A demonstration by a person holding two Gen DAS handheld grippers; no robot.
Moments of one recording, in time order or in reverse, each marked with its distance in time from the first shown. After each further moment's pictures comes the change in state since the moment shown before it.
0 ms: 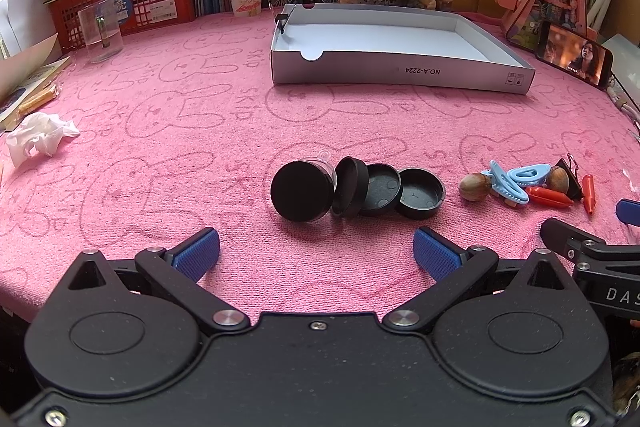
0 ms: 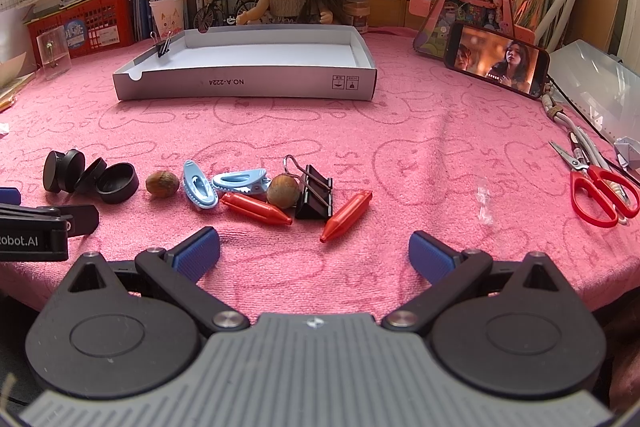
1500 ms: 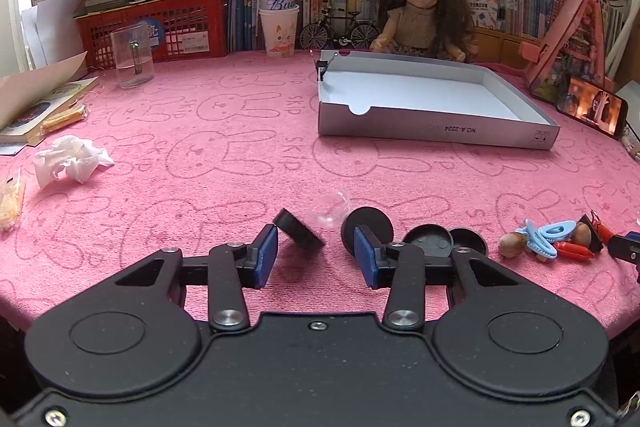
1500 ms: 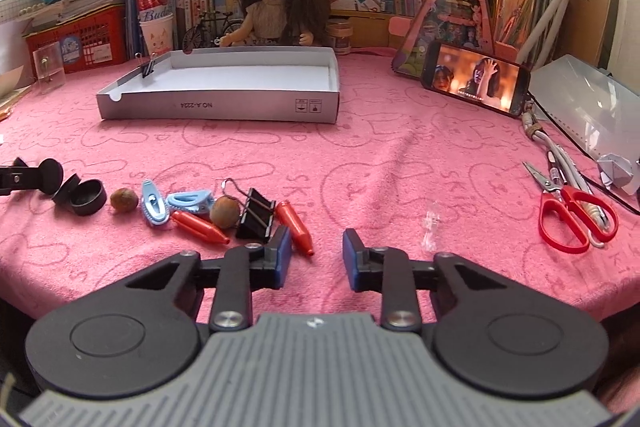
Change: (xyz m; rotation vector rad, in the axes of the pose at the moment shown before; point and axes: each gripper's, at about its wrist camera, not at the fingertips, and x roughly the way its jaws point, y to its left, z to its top) left arm -0.004 0.036 0.008 -0.064 -0.128 0.033; right arm -0.005 -0.037 0.006 0.005 -0.049 -0.021
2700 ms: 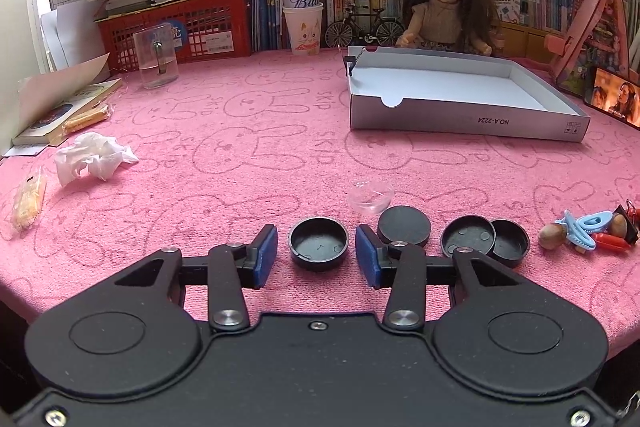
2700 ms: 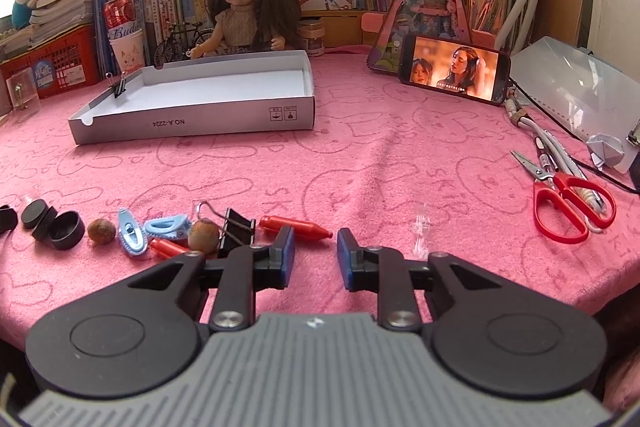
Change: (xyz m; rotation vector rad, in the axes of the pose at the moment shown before) left arm 0.009 0.006 -0.007 0.013 -0.012 0.078; right arm 0.015 -0.005 0.009 0.085 -0.004 -0.048
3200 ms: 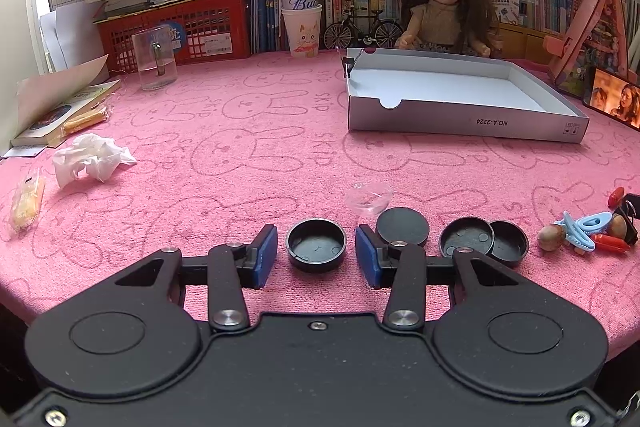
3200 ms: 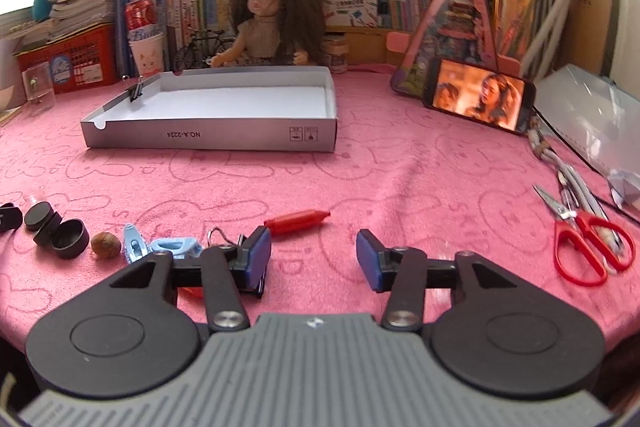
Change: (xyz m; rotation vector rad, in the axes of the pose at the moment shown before) left arm 0.000 -0.002 0.001 0.000 -0.007 -0.001; right arm 0.010 0.003 0.009 -0.104 -0.067 0.083
